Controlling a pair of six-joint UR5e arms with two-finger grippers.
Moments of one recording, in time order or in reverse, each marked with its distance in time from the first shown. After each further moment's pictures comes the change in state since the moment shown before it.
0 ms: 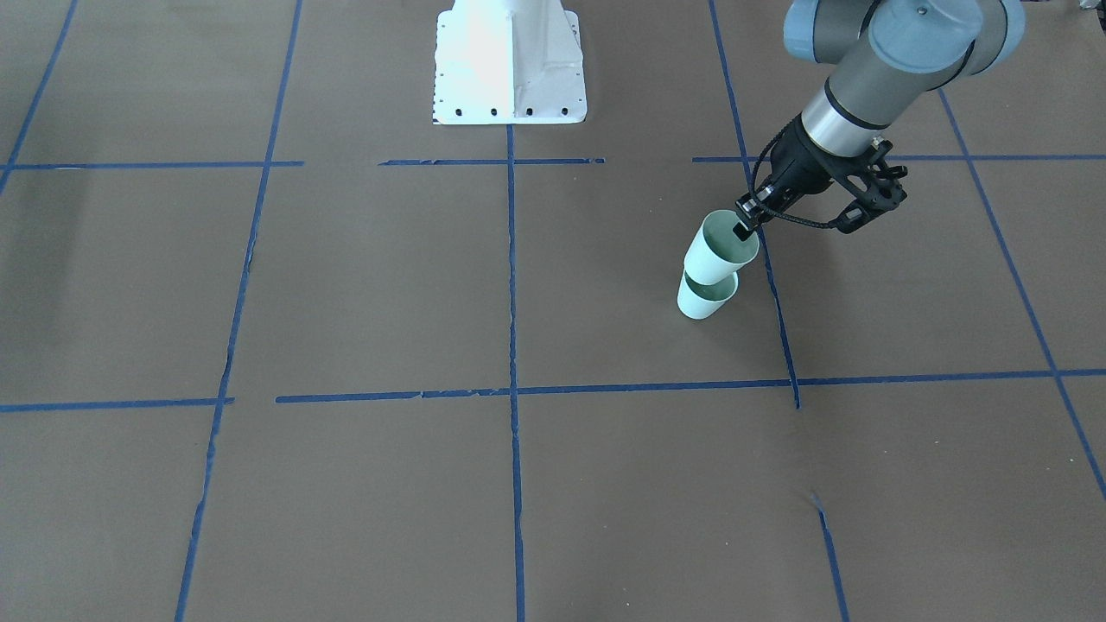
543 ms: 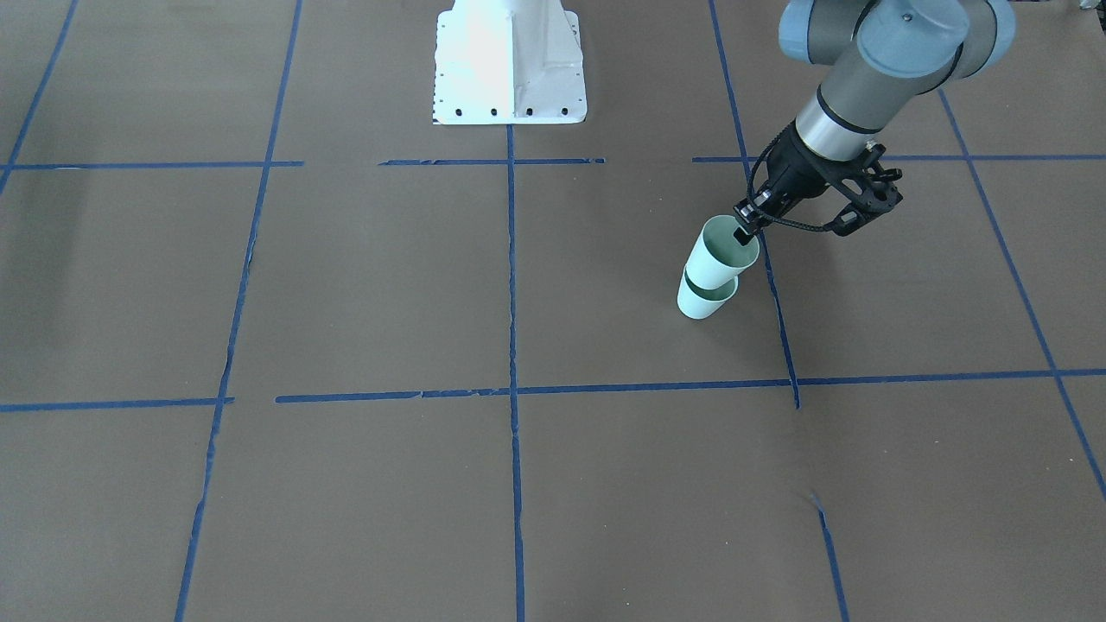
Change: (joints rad) left arm 0.016 0.002 0.003 0.011 0.030 0.000; right arm 0.000 0.000 0.000 -0.001 0.001 0.000
